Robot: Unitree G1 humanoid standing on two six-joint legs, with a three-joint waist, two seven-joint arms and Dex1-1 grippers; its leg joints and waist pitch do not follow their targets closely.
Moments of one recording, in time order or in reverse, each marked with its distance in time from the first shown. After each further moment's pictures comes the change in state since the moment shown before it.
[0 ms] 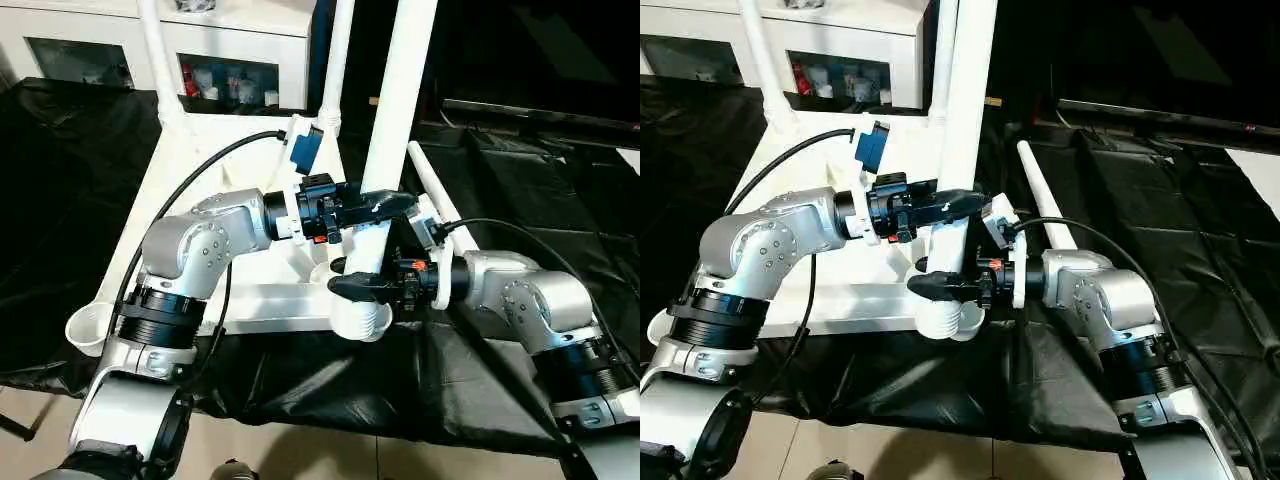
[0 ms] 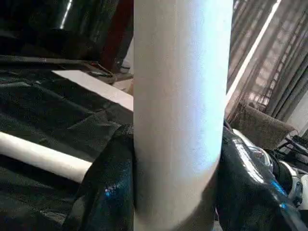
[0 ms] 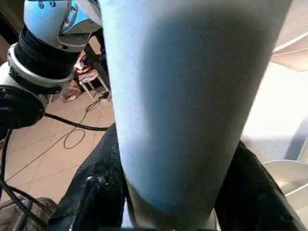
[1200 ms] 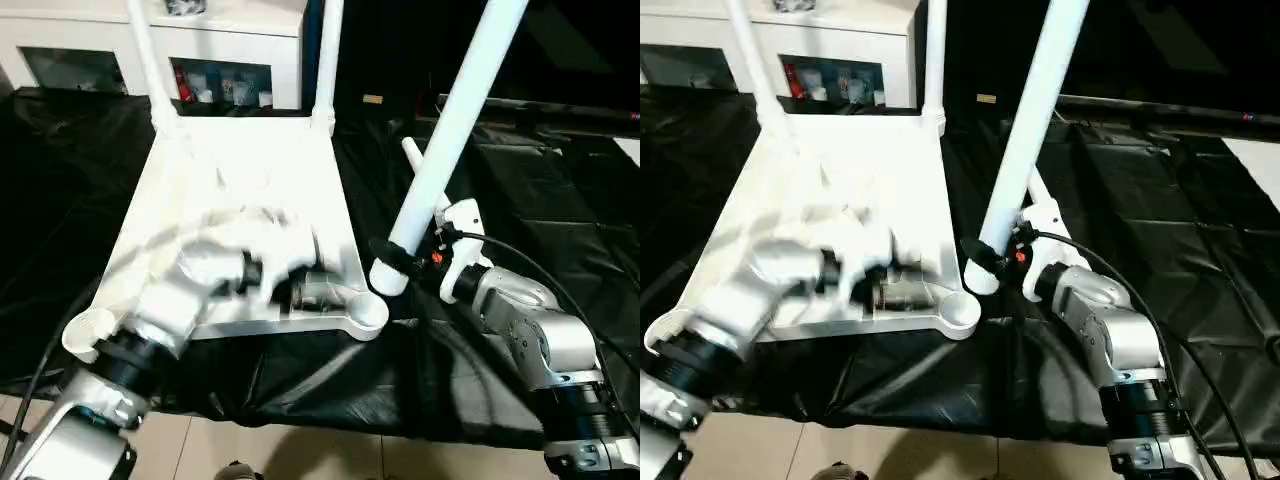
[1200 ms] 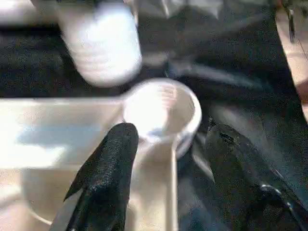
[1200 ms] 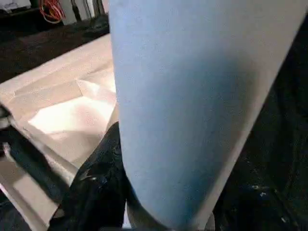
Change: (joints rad) left arm 0.194 0.226 -0.359 0.129 0.496 -0.553 -0.195; right arm 0.165 0.099 -0.156 -0.089 -0.192 -0.232 -0.548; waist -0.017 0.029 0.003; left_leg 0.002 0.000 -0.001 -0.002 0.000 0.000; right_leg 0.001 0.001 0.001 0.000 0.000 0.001
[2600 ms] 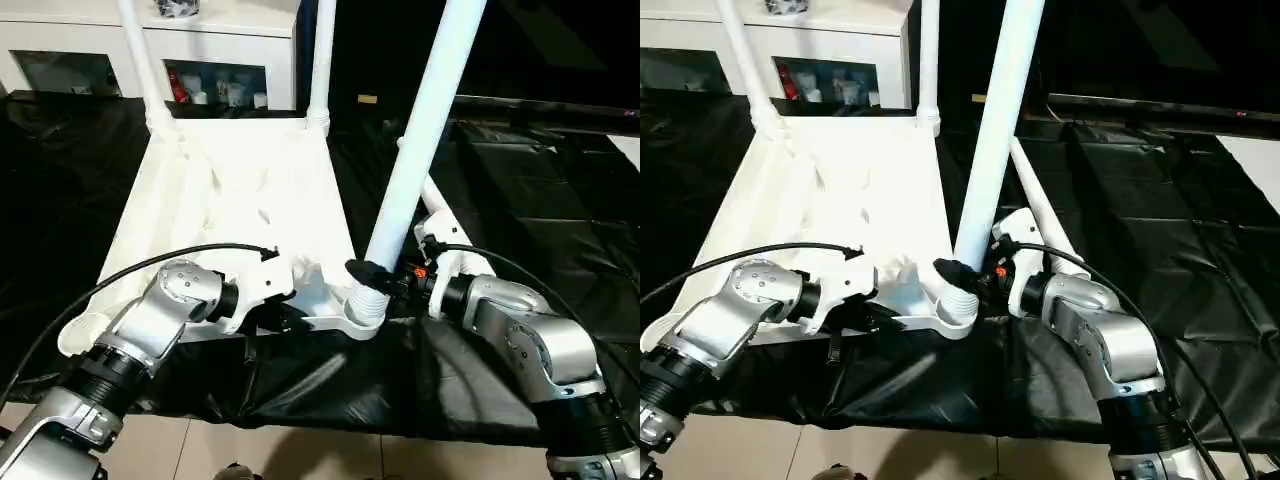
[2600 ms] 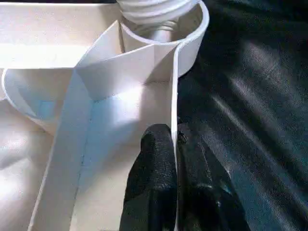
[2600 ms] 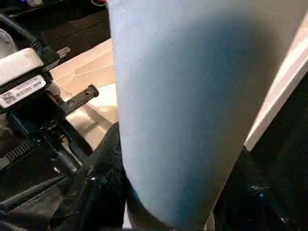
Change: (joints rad) left arm 0.047 0.068 -0.005 0.005 0.080 0.013 -0.001; right arm 0.036 -0.033 0.086 -0.108 0.057 0.145 0.096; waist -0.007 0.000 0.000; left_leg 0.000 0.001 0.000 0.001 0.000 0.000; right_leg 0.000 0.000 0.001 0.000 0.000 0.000
